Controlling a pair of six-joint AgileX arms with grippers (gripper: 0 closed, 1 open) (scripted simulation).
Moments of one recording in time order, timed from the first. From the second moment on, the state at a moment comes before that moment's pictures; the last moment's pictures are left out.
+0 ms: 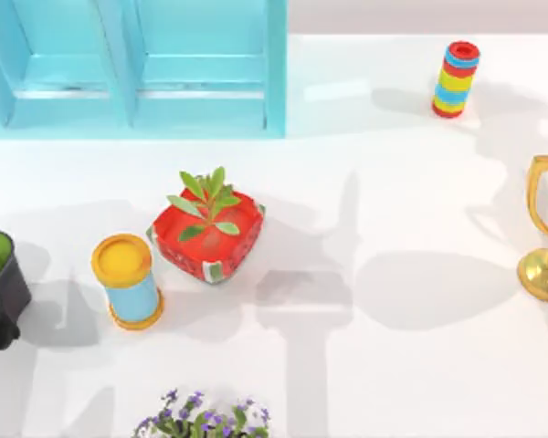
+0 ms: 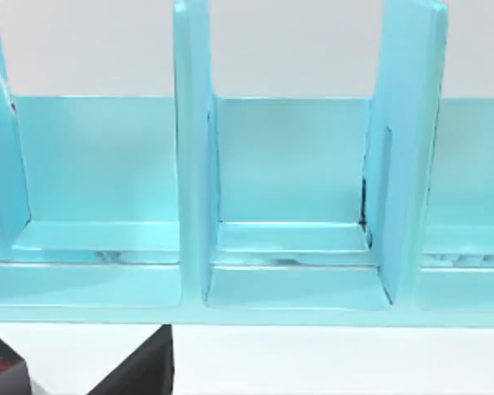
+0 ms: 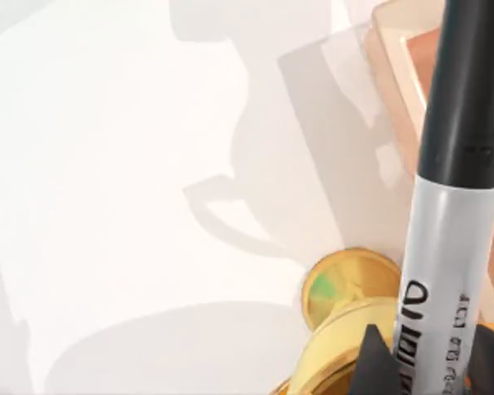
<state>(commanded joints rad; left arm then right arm) 0.00 0.00 0.00 0.00 0.00 0.00 0.07 1.83 1.97 -1.40 0.06 0.46</state>
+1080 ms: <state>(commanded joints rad) 0.00 0.00 0.00 0.00 0.00 0.00 -0.51 1.98 1.76 -1.40 0.07 1.05</state>
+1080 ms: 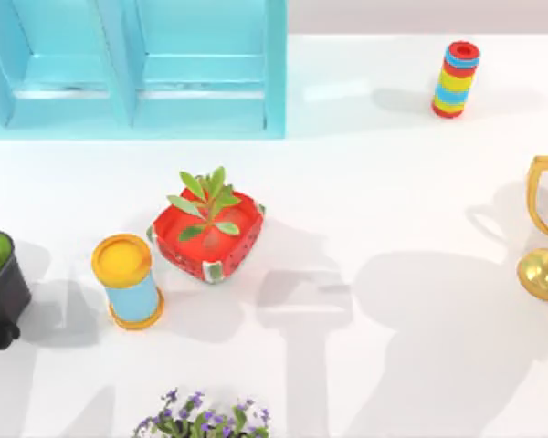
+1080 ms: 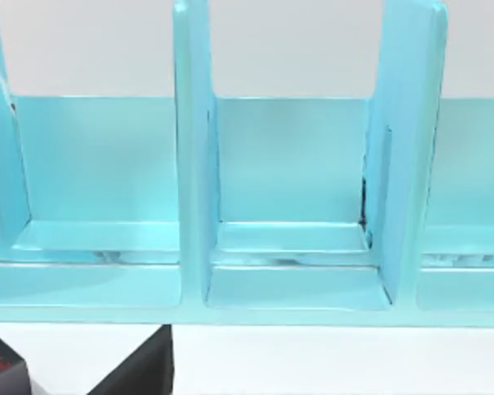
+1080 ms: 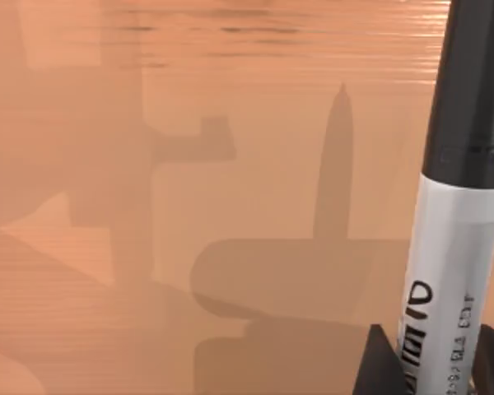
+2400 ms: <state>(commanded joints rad) 0.00 0.00 0.00 0.00 0.00 0.00 -0.46 1.96 1.48 -1.15 0.06 1.10</state>
